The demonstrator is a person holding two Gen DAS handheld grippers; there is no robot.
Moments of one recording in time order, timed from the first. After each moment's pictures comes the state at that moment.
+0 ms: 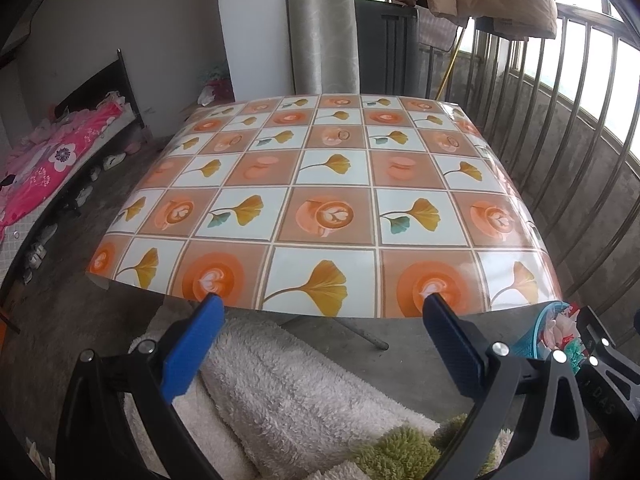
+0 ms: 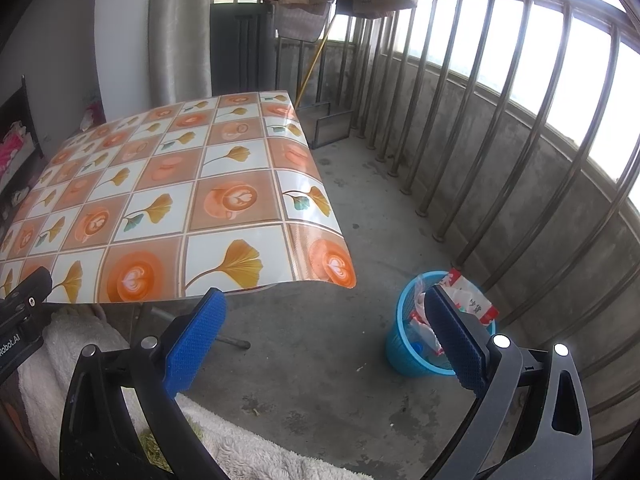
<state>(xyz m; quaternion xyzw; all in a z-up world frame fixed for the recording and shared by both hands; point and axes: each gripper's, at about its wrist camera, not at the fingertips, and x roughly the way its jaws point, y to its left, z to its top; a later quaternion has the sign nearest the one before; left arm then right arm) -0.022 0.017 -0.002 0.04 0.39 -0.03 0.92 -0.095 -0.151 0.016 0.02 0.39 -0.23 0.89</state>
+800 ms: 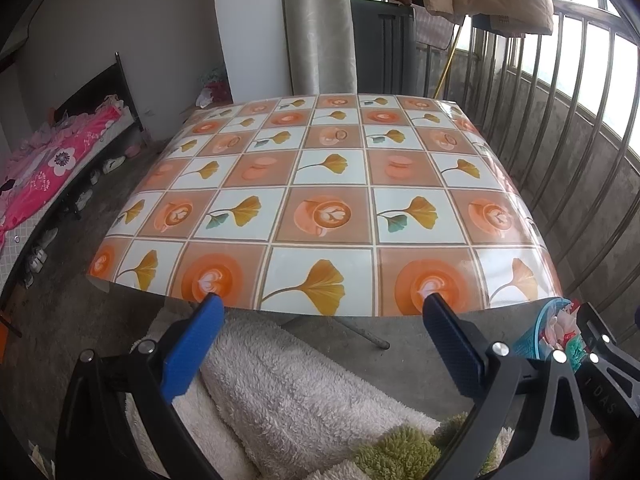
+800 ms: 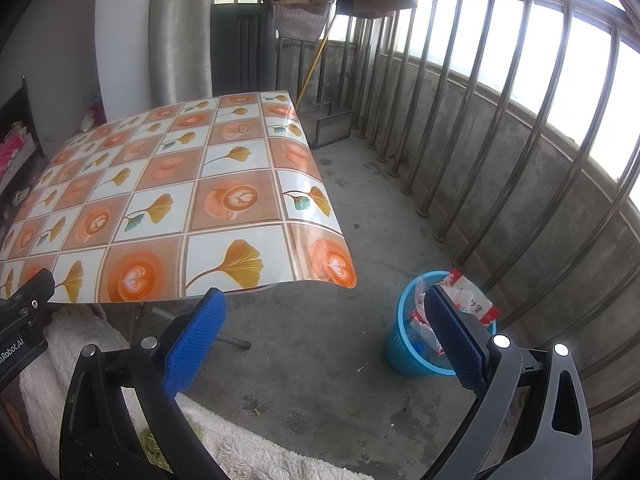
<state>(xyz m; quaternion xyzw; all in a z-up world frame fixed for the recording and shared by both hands) -0.024 0.015 -0.003 0.05 0.39 -0.03 0.92 -0.094 -0.151 0.015 0.02 0.39 -0.23 0.89</state>
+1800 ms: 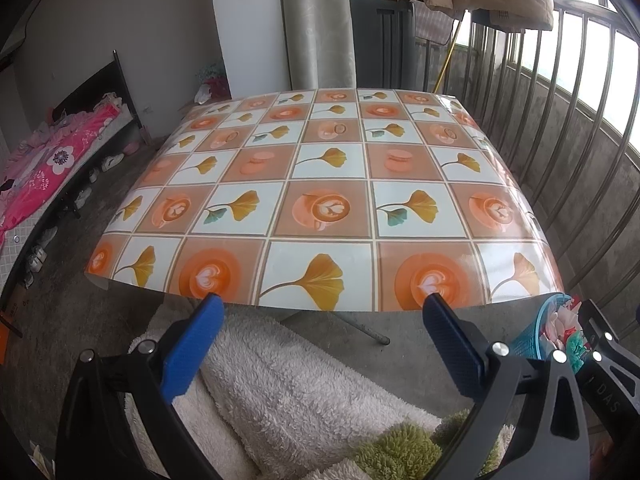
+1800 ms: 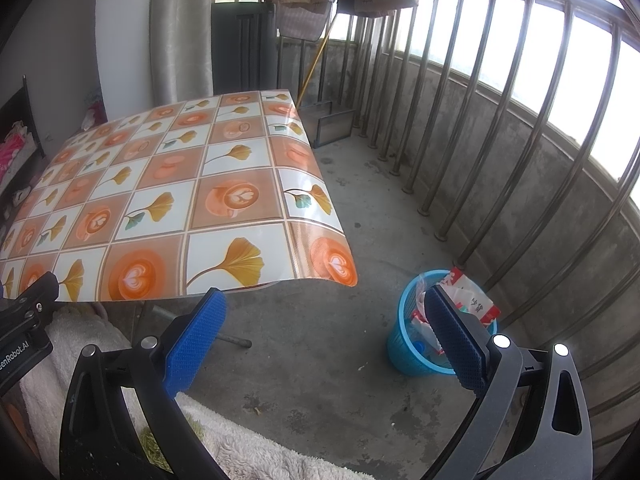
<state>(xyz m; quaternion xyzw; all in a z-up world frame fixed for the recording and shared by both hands) -0.025 0.014 -0.006 0.05 0.39 -0.03 0.92 -0.095 -0.149 0.016 0.02 0.39 -0.23 0.89</state>
